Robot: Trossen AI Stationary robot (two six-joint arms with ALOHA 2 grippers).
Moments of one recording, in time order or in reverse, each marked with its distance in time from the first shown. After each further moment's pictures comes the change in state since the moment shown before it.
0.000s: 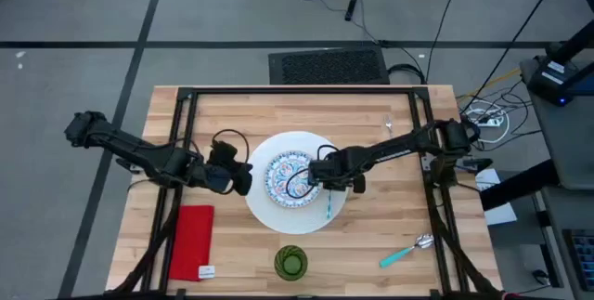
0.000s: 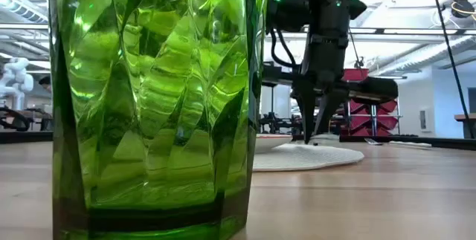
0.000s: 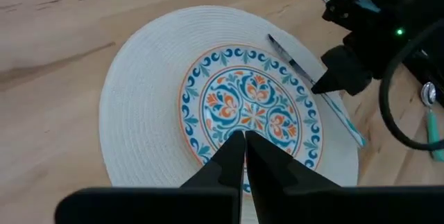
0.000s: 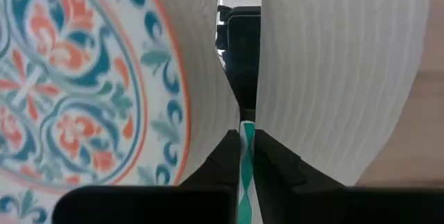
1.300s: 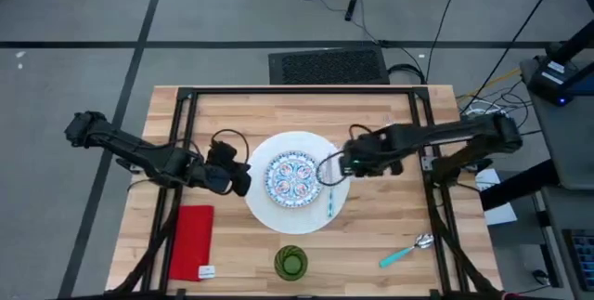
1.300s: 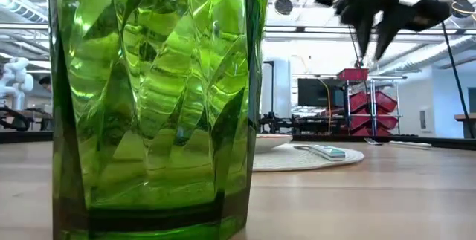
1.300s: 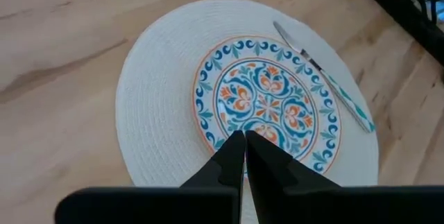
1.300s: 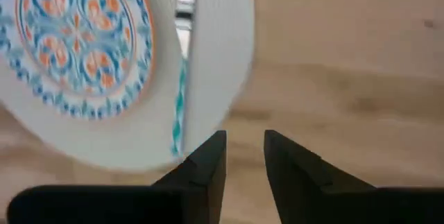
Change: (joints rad) left arm 0.000 0.000 0.000 -0.047 0.006 0.035; right arm 0.059 -0.507 0.001 -0.490 -0.004 -0.126
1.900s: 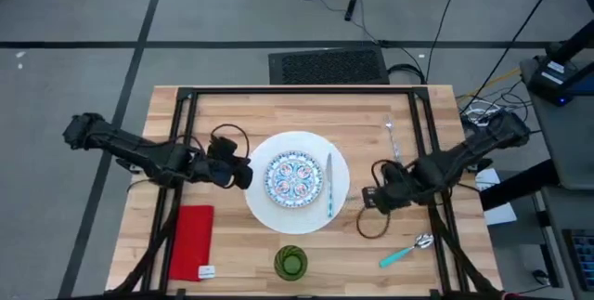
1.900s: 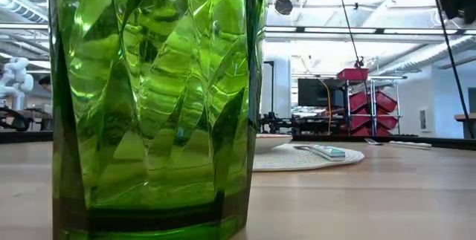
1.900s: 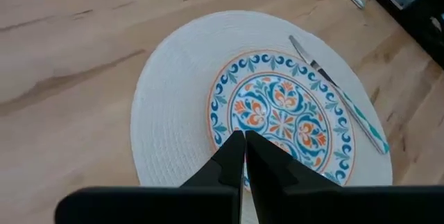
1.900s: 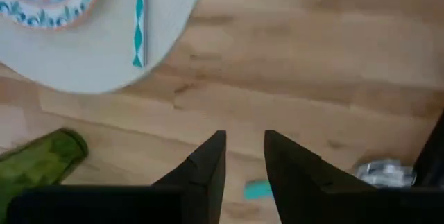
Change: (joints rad) left arm 0.080 0.000 0.000 0.002 0.001 0.000; right arm 0.418 -0.045 0.000 -0.066 0.049 0.432
